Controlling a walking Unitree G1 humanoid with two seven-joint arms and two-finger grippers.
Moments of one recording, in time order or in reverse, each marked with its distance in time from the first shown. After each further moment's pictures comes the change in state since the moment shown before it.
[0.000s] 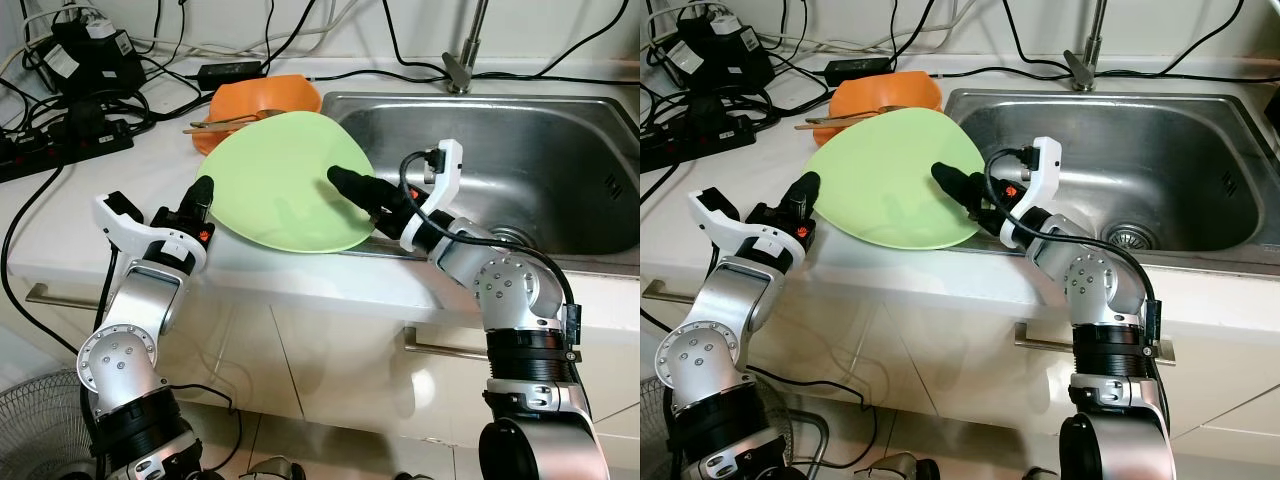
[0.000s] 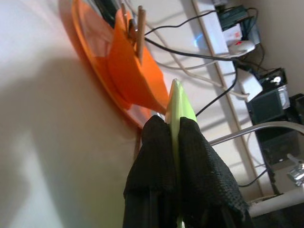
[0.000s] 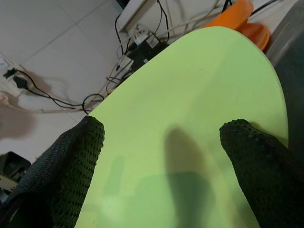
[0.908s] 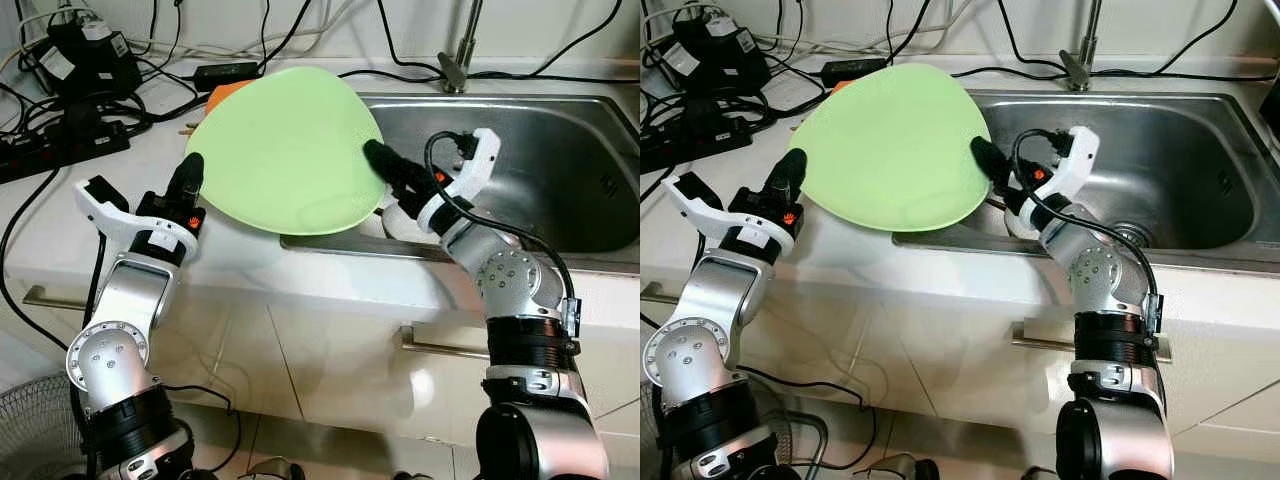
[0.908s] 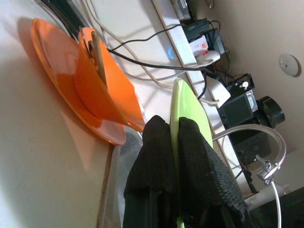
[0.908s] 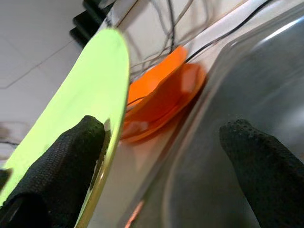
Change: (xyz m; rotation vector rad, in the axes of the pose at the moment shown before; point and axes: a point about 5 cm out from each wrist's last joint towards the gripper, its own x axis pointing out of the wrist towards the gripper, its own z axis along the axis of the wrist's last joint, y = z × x) left arm 0.000 -0.014 0.008 0.017 -0.028 -0.109; right arm -0.001 -0.022 0.010 0.042 -0.140 -0.146
